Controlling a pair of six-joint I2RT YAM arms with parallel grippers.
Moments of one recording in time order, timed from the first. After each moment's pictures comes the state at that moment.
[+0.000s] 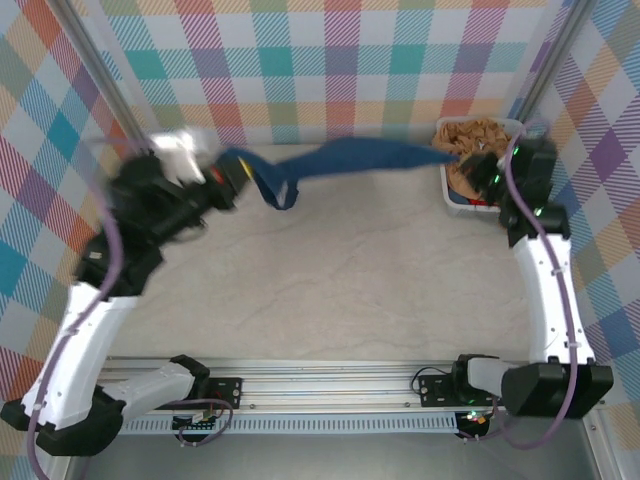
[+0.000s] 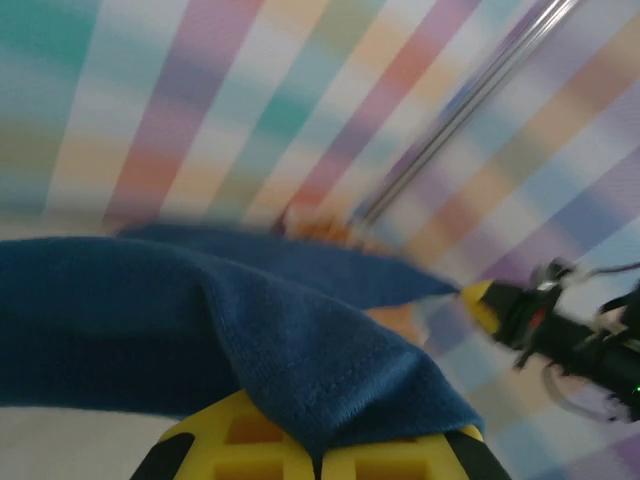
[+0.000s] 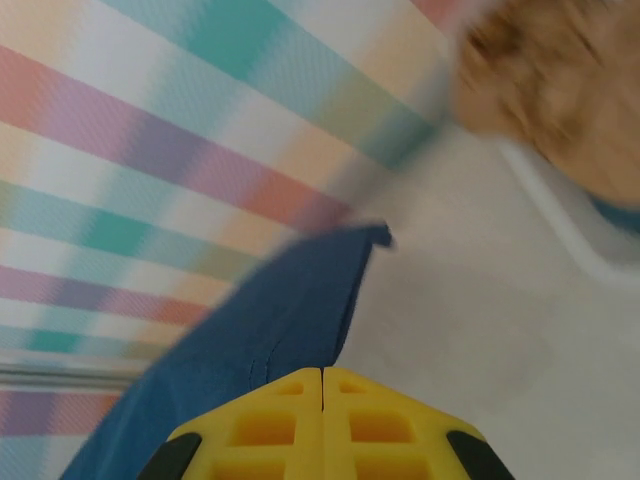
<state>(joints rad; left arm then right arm) -0.52 1.04 1.44 -0.67 0.11 -0.59 -0.03 1.17 1.27 -0.59 -0.24 0.83</state>
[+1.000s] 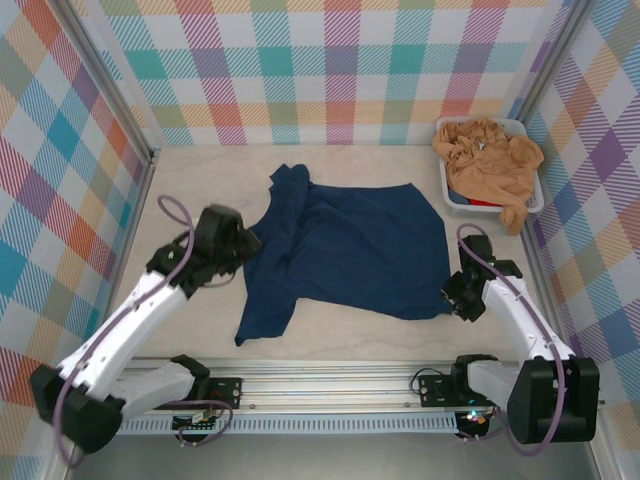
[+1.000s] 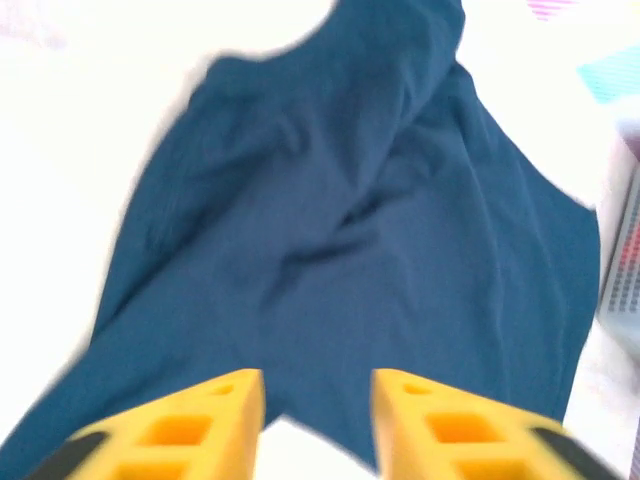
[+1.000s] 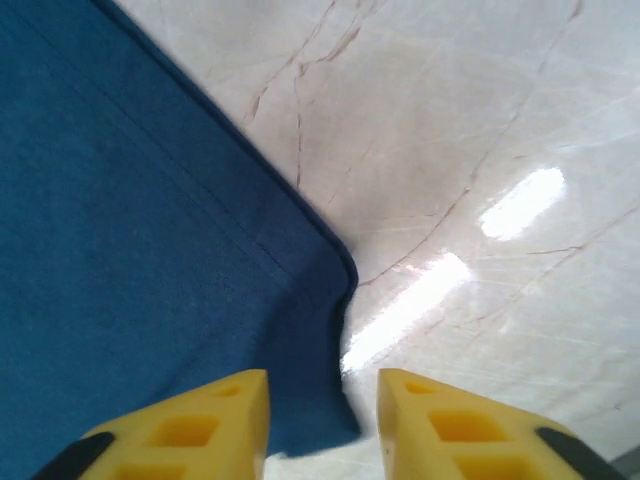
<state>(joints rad) -0.45 1.13 1.05 -0.79 -0.13 -1.05 0.04 1.07 0.68 -0.98 0.02 0.88</state>
